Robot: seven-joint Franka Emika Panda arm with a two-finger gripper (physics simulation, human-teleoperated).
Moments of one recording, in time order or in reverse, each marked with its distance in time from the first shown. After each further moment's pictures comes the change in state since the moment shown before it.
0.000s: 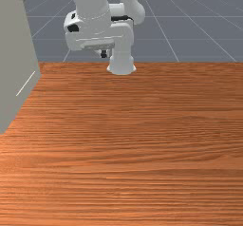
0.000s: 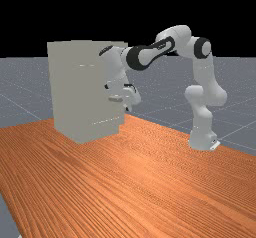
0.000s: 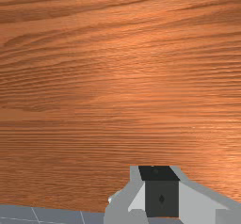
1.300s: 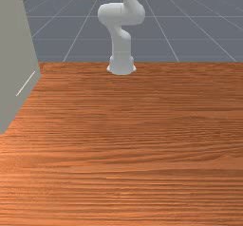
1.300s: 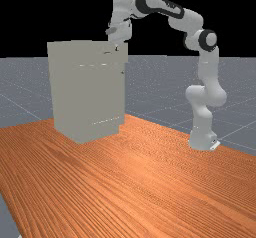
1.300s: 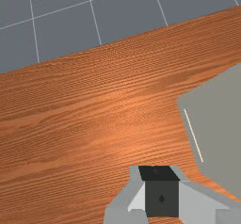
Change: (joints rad) arm -0.085 -0.324 -0.116 0.191 -0.019 0.006 0.033
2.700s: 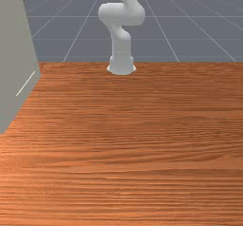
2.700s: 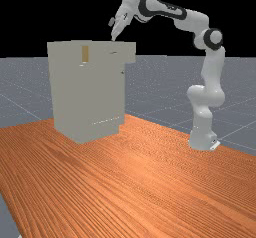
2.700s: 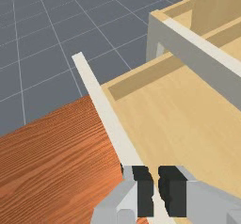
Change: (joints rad) arm -0.199 -0.209 -0.002 -0.220 -0.020 0.359 0.035
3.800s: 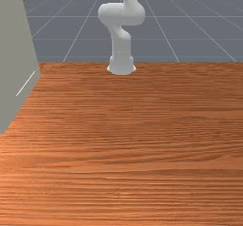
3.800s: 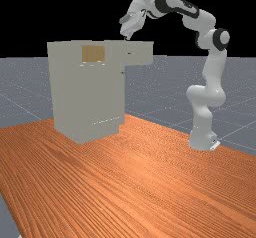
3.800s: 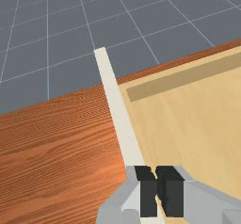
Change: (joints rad) arm 0.085 -0.098 0.150 -0.084 -0.001 -0.064 0.049
